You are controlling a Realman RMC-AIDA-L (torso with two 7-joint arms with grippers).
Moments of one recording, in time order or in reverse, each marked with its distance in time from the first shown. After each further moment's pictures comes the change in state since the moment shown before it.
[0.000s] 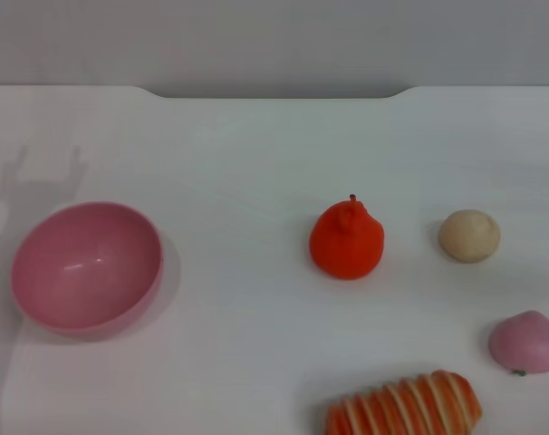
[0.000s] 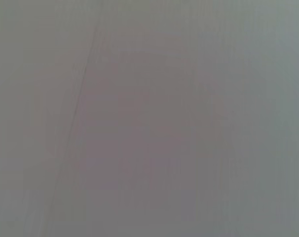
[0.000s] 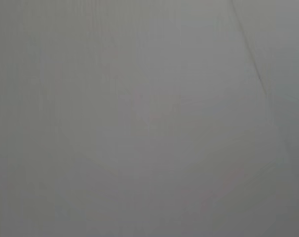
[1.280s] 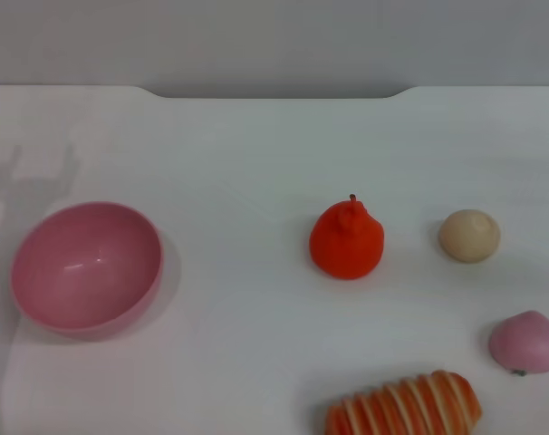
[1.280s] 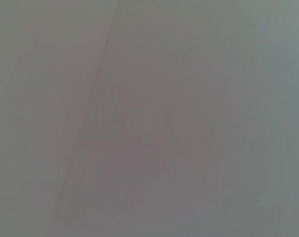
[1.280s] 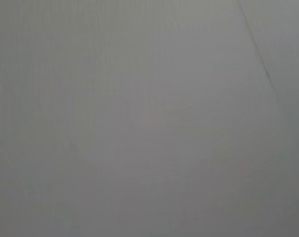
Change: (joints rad) left arm -0.017 0.006 -0.010 0.000 -0.002 -0.101 -0.069; right arm 0.024 0.001 0.000 0.000 0.002 0.015 0.000
